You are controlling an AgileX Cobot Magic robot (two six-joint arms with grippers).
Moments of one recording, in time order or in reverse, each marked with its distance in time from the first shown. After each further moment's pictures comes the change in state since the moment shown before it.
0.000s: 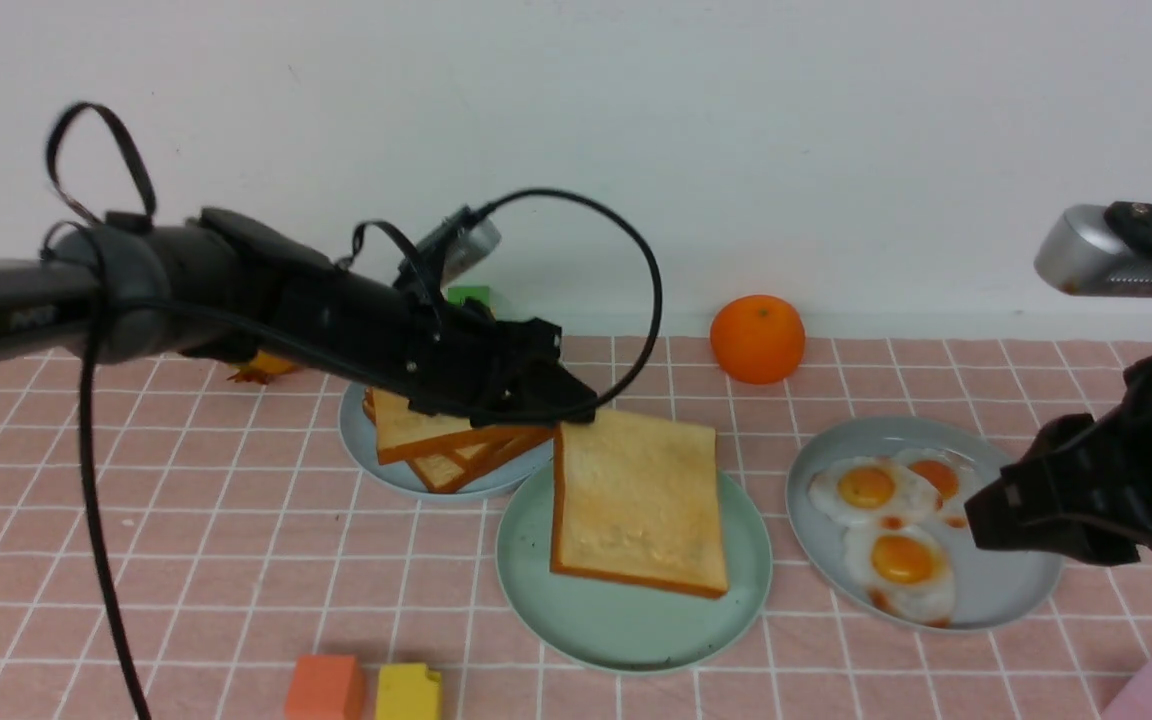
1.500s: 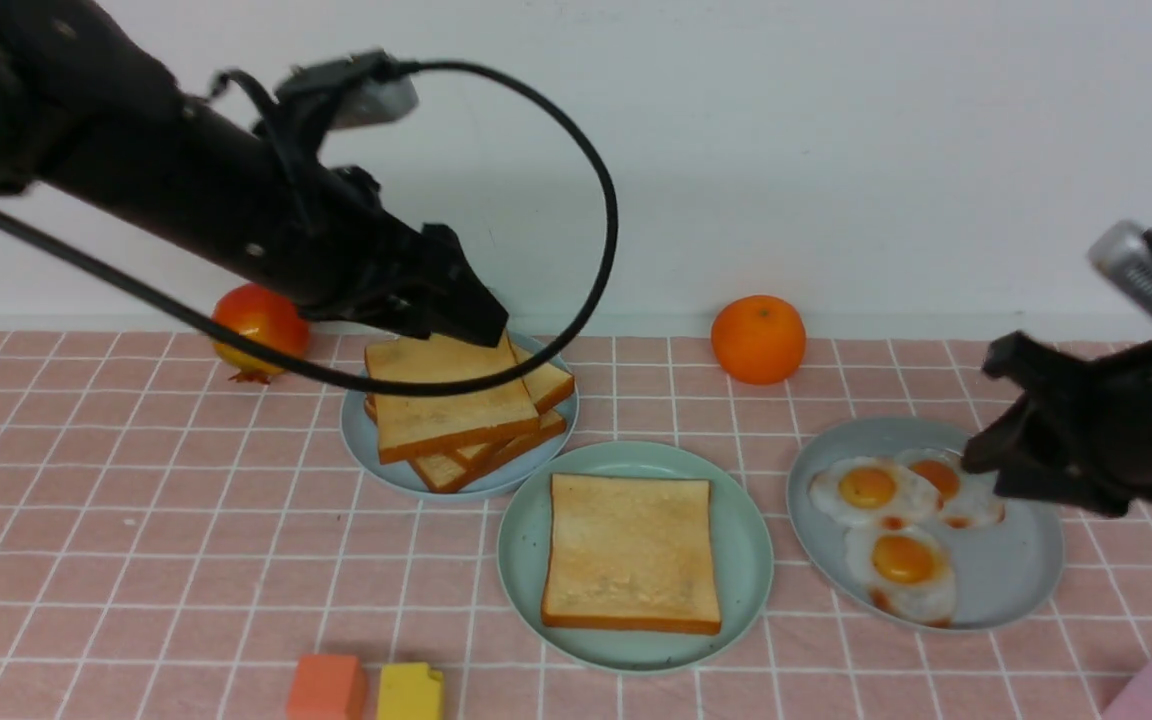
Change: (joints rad) right arm -0.295 0.401 0.046 0.378 -0.335 0.039; left arm 0.015 -0.455 0.008 0.546 0.118 -0.273
